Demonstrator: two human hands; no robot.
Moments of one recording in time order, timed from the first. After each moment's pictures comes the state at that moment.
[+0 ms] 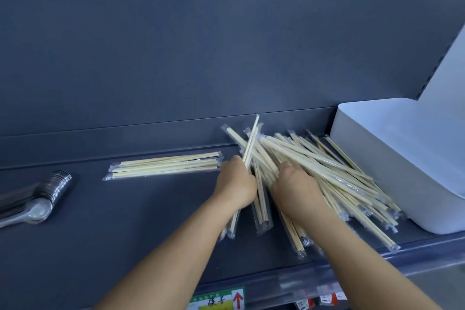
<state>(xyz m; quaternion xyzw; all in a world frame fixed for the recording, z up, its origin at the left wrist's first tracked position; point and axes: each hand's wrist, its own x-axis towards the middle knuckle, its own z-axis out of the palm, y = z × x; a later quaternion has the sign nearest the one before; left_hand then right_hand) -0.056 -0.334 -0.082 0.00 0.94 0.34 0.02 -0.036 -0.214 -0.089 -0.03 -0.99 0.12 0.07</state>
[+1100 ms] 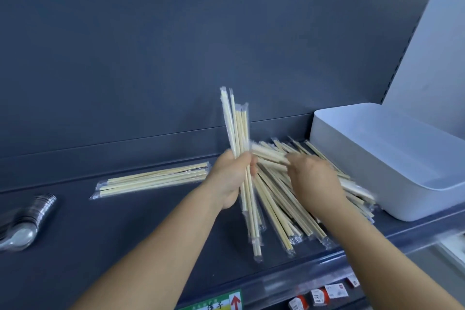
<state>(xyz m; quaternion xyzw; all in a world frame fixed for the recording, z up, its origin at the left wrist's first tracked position) -0.056 -0.330 -0.051 0.00 0.66 0.74 0.13 -0.014 -0.175 -0.054 -0.01 -0.97 0.06 0.22</state>
